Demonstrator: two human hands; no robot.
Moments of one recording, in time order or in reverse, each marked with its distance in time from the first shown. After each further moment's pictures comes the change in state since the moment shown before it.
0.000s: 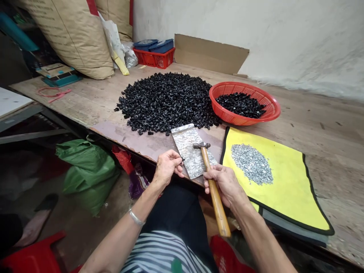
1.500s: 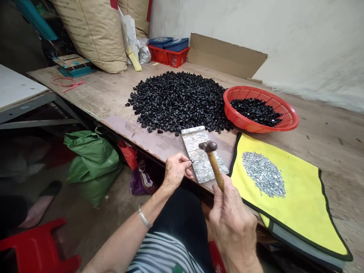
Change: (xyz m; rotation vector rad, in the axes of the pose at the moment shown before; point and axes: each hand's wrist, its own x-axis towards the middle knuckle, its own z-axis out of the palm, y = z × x) left_hand -0.004 -0.005 0.001 0.004 0.078 -0.039; right_hand -0.053 0.020 0.034 -1.185 0.756 -1.067
